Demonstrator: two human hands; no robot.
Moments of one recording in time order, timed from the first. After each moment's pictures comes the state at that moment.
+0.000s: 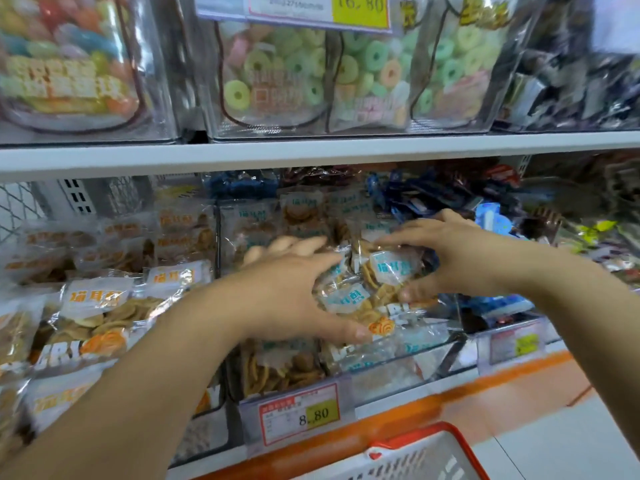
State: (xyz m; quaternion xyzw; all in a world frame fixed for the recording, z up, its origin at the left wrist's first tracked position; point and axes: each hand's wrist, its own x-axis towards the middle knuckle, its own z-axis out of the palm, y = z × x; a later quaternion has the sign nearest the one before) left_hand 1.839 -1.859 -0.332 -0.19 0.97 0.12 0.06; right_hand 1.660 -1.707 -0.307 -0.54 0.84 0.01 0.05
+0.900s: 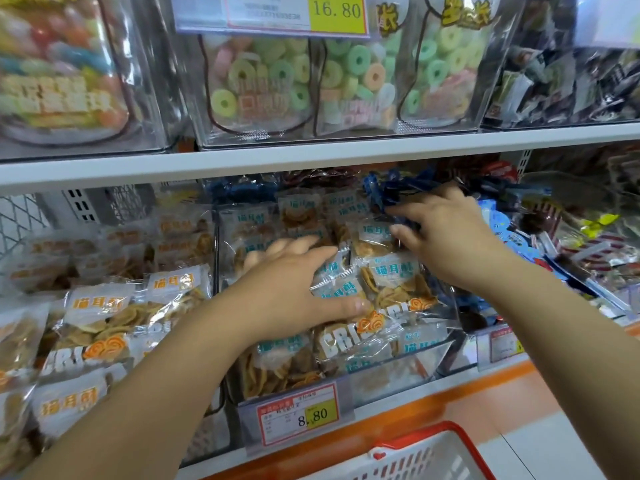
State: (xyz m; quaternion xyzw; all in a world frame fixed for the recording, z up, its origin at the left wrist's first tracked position) left_hand 1.830 -1.854 -0.341 -0.22 0.97 0.13 0.01; right_hand 1.649 -1.730 -0.326 -0.47 0.86 -0.09 -0.19
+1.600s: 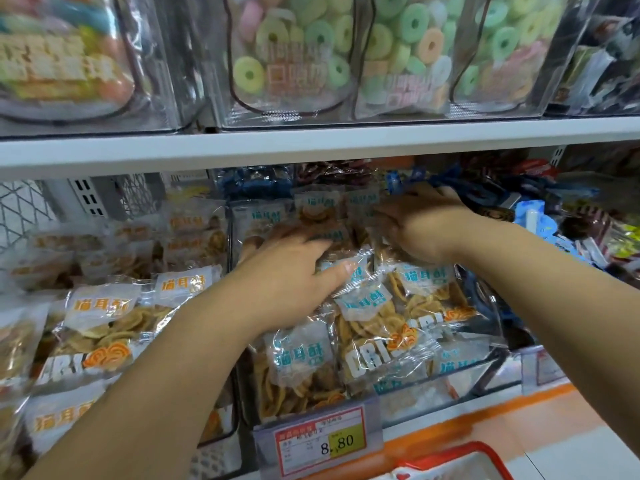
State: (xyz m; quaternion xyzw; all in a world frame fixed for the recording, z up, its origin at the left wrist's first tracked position) left_hand 1.825 -1.881 -0.342 -0.27 0.96 0.09 0.00; right_hand 1.626 -1.794 -0.330 -0.52 0.85 0.04 -0.11
